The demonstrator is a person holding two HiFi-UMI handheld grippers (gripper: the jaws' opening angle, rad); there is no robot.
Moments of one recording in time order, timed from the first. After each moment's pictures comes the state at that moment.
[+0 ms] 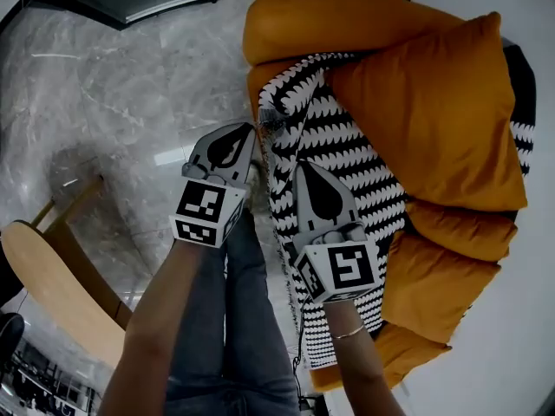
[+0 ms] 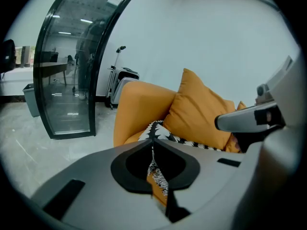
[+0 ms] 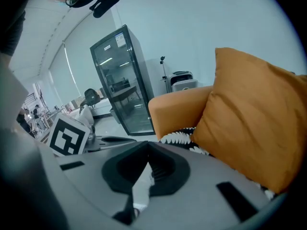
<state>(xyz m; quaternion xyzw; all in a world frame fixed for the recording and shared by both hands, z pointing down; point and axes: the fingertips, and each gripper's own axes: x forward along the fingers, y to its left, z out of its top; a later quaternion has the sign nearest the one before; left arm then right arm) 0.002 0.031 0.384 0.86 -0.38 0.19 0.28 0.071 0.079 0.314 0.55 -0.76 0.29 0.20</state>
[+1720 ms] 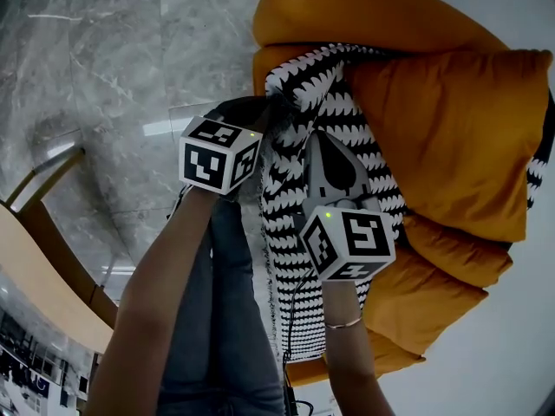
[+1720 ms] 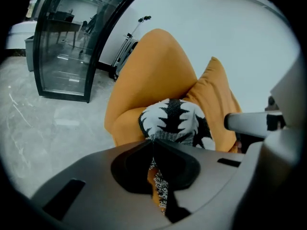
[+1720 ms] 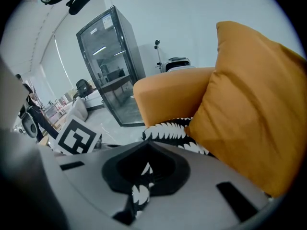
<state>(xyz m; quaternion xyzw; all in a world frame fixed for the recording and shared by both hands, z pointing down) 0.041 0.014 0.485 0.80 -0.35 0.20 0.45 0.097 0.040 0.380 0.55 -0.73 0.33 0.25</state>
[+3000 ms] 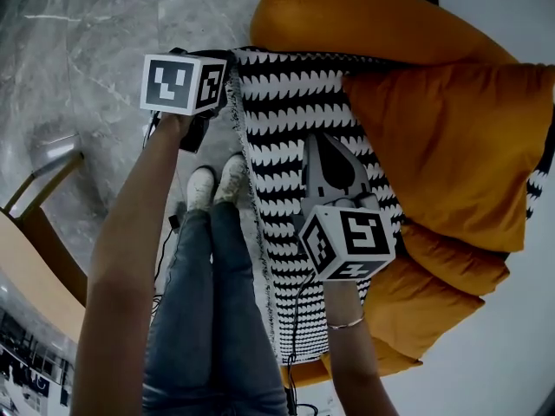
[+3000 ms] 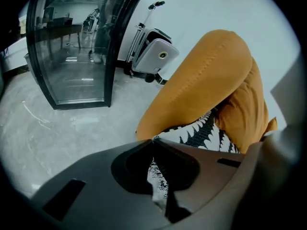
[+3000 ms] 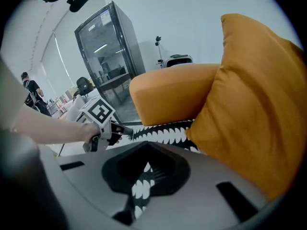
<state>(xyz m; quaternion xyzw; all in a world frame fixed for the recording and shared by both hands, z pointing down) -0.031 -0.081 0.528 0.75 -0.39 0.30 0.45 0.100 0.023 0.394 0.53 -0.73 0.33 0.26</state>
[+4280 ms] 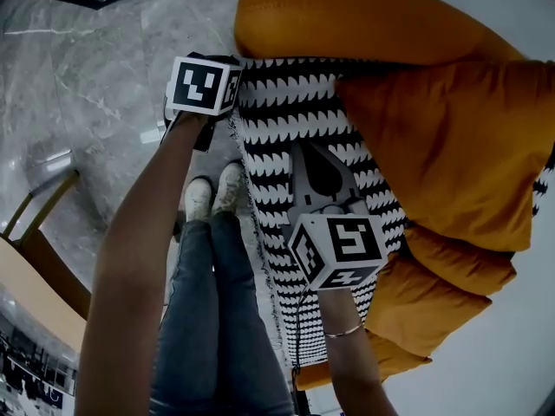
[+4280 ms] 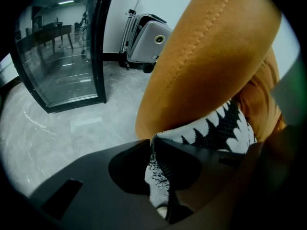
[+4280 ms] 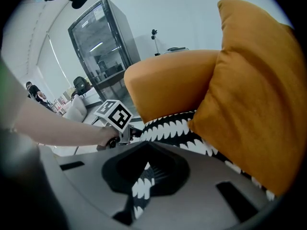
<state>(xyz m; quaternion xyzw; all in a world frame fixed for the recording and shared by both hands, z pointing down) 0.008 -0.091 0.583 0.74 -0.38 0.36 0.42 0.103 0.022 0.415 0.53 -0.72 0.36 0.27</state>
